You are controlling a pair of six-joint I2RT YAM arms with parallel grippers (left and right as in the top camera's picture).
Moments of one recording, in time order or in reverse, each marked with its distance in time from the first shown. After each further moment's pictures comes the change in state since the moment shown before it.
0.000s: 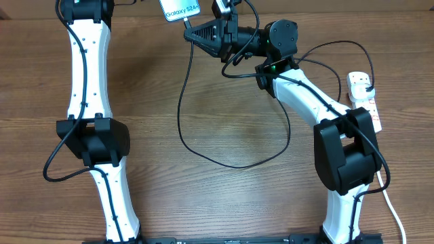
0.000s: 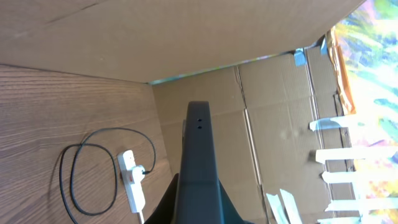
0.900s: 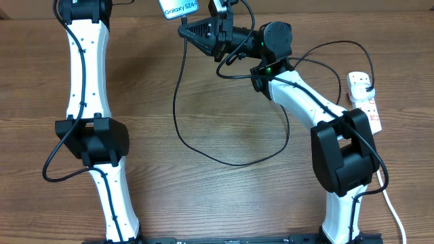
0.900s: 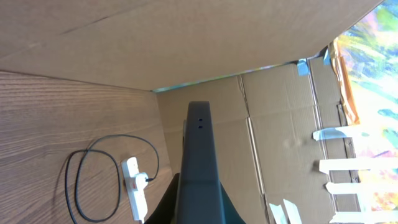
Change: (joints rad) left arm 0.008 0.000 0.000 0.003 -0.031 -0.006; right arm 0.029 -0.003 0.000 -0.022 0.084 0.007
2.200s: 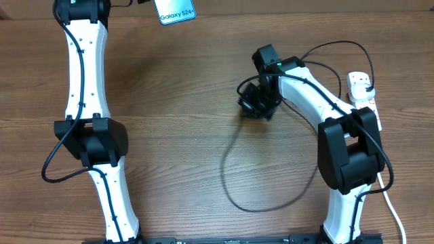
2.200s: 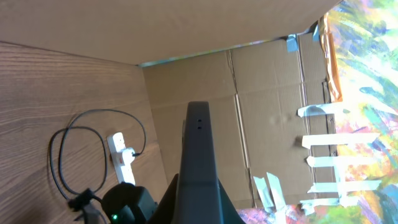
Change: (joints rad) left arm 0.012 0.000 0.000 -0.015 0.123 -0.016; right arm -0.061 -0.003 0.005 -1.989 0.663 -0.986
